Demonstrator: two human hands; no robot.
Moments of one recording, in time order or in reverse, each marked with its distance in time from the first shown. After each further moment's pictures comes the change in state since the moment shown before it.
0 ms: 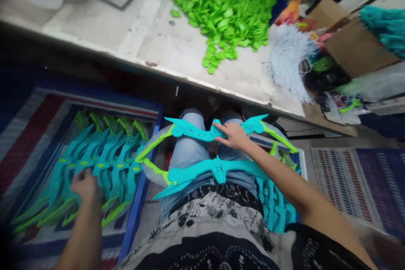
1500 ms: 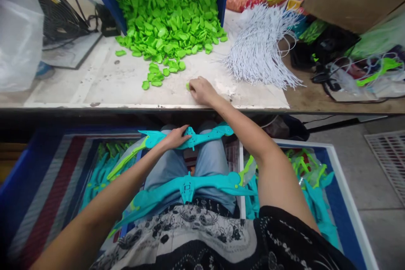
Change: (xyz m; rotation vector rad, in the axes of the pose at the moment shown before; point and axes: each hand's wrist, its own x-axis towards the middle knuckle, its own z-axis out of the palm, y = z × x) left_hand -0.129 0.402 0.184 0.571 -0.897 0.784; right_hand 0.091 0.172 -0.069 0.354 0.365 0.153
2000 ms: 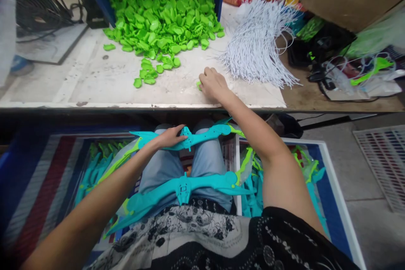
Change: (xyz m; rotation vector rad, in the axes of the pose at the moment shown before) left_hand 0.006 -0.009 -0.009 -0.032 -0.097 0.076; right_hand -0.015 0.031 -0.022 -0.138 0.032 0.084
